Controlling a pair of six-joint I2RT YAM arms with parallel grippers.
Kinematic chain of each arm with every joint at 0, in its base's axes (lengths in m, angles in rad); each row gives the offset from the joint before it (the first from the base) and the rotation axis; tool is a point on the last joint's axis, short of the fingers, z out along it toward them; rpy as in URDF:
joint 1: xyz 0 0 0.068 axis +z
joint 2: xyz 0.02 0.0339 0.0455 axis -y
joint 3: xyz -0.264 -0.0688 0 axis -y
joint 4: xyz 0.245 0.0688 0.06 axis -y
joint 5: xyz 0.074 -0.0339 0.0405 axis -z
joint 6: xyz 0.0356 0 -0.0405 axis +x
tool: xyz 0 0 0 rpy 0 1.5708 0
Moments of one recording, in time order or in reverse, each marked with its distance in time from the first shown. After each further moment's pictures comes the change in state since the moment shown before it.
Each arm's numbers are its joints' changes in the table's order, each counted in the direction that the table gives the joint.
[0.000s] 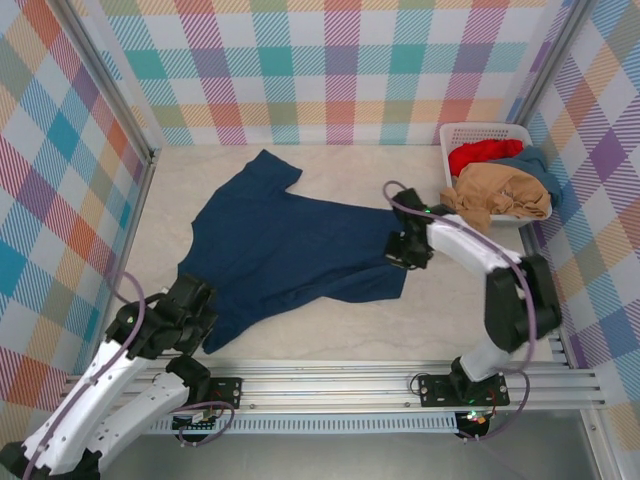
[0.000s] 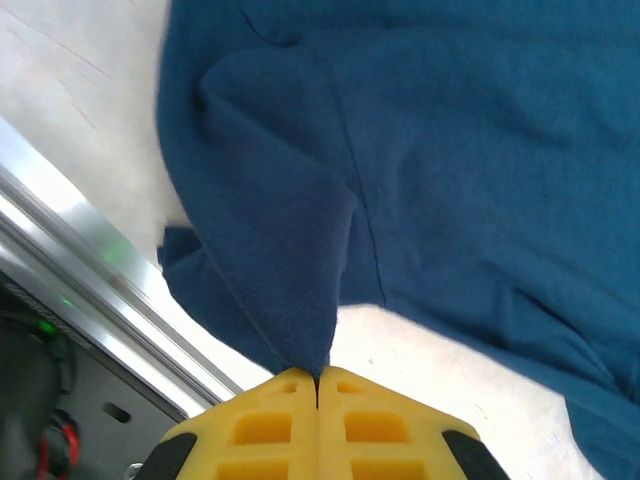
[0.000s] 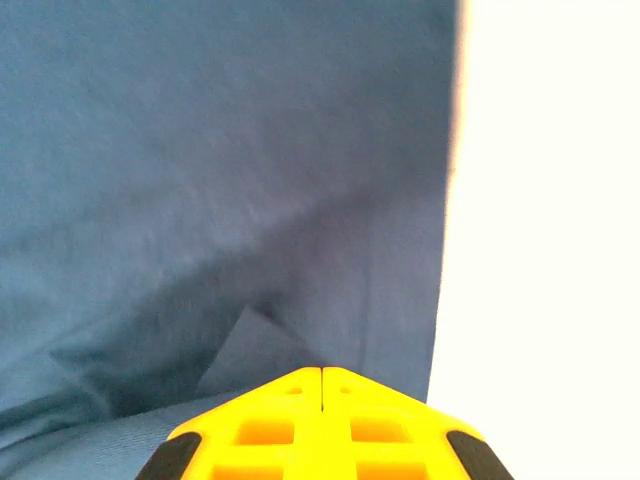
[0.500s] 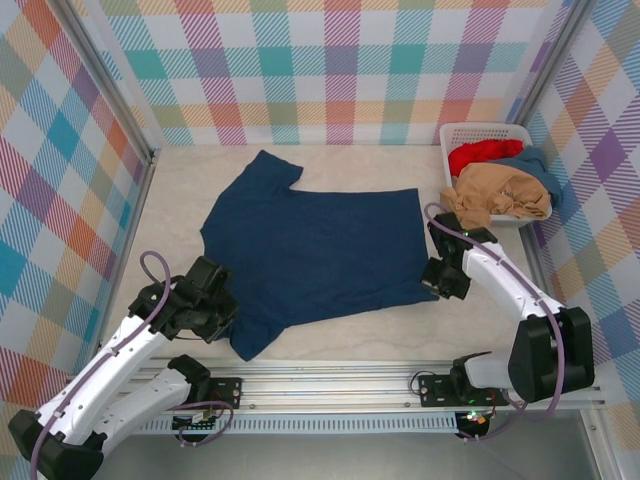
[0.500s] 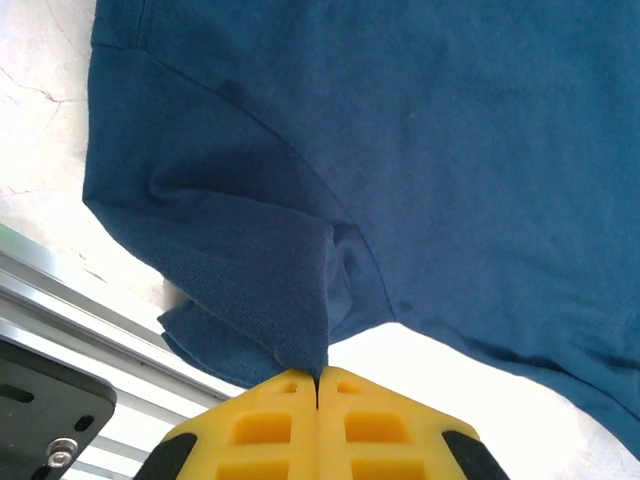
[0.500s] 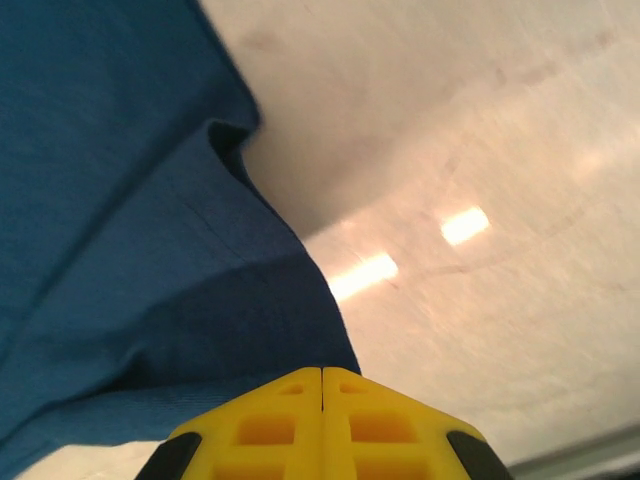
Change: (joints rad) left arm -0.003 -0.131 0.006 0.141 0.162 0.124; right arm -0.124 0.242 -0.205 -0.223 0.084 0.024
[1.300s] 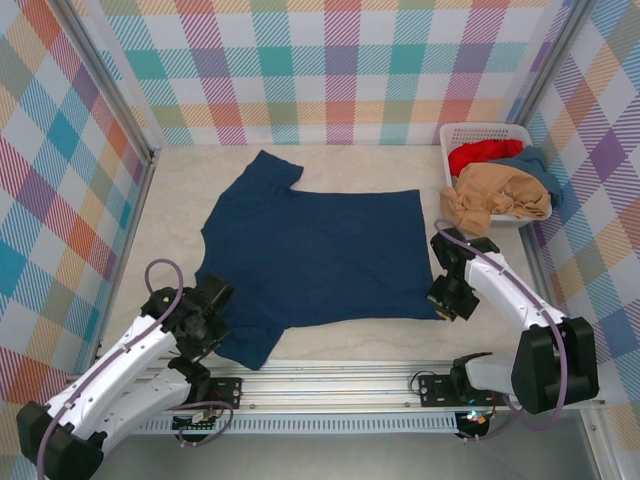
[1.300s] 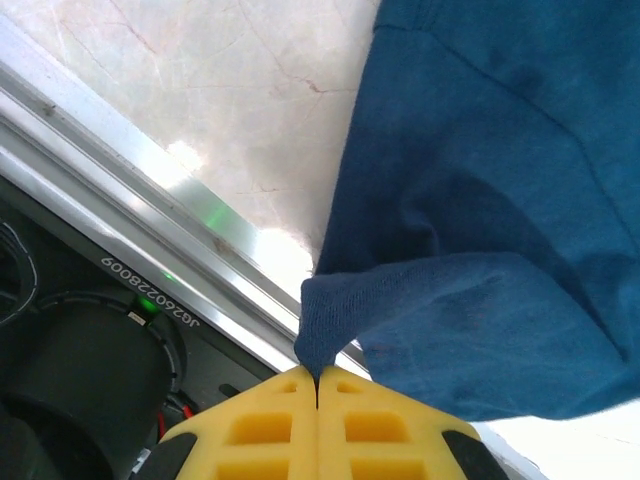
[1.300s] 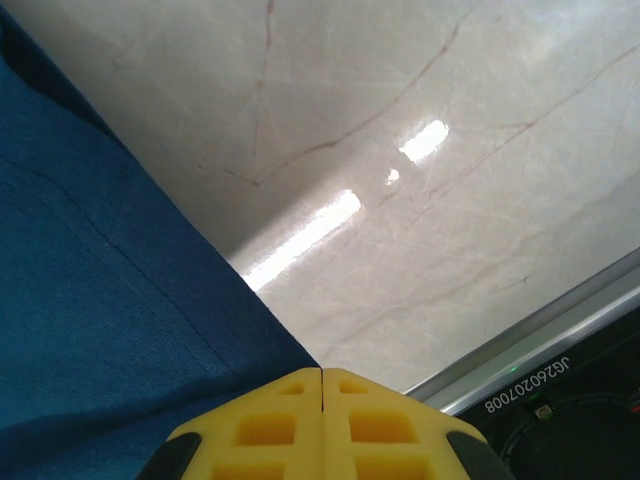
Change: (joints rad) left arm -0.003 -0.050 -0.129 -0.171 -0.084 0.029; right arm -0.008 0.046 -0.081 -0.117 -0.017 0.185
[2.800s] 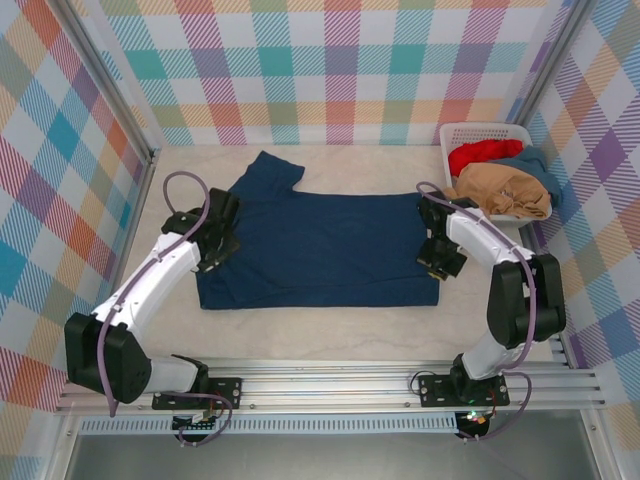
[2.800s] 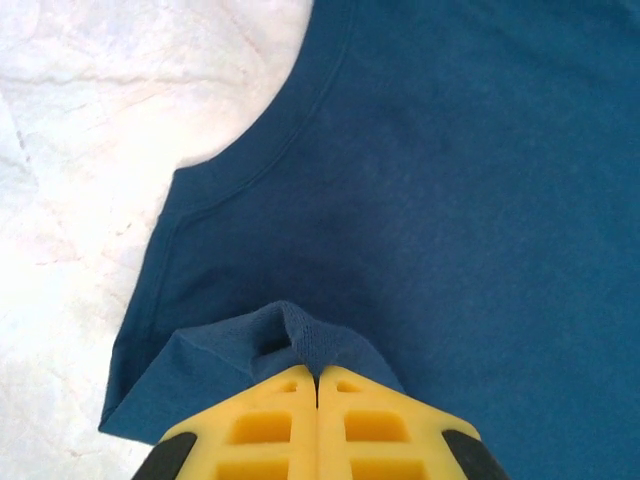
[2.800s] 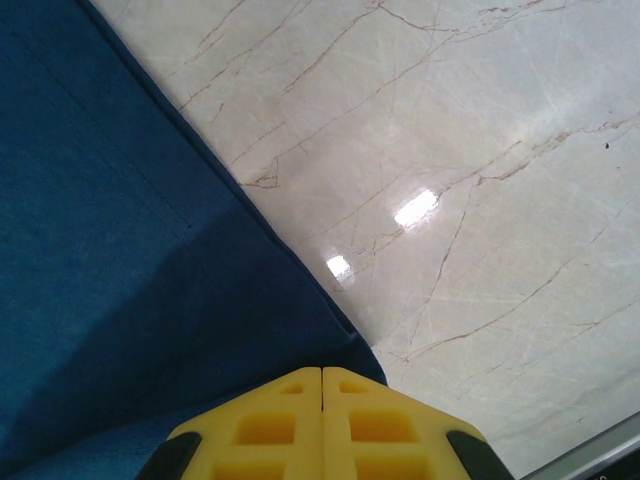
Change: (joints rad) left arm 0.251 -0.504 0.475 0.366 -0.217 0.377; right arm -0.008 -0.365 0.343 0.070 0.111 -0.098
